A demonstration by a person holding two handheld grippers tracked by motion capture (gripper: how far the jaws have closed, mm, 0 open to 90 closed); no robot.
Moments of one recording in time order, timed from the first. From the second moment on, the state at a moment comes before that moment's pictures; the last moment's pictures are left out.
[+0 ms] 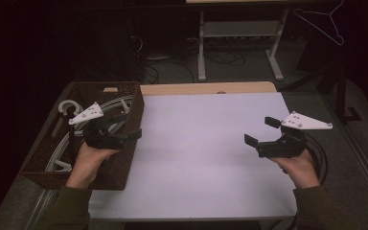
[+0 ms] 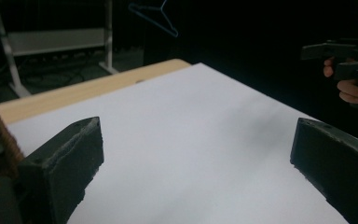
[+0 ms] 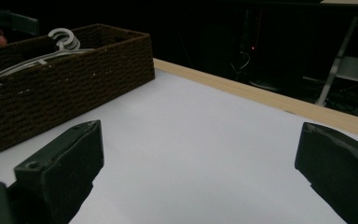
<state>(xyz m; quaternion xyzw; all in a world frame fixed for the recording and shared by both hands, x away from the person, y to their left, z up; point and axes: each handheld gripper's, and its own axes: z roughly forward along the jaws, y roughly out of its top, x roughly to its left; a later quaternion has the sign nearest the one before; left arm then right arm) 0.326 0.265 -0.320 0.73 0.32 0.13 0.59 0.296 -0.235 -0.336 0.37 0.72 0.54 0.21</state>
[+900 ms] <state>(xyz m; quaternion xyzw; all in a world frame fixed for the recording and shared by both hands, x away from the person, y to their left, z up) 0.321 0.250 -0.328 0.74 0.26 0.13 0.61 0.297 -0.236 -0.328 0.35 0.70 0.58 0.21</state>
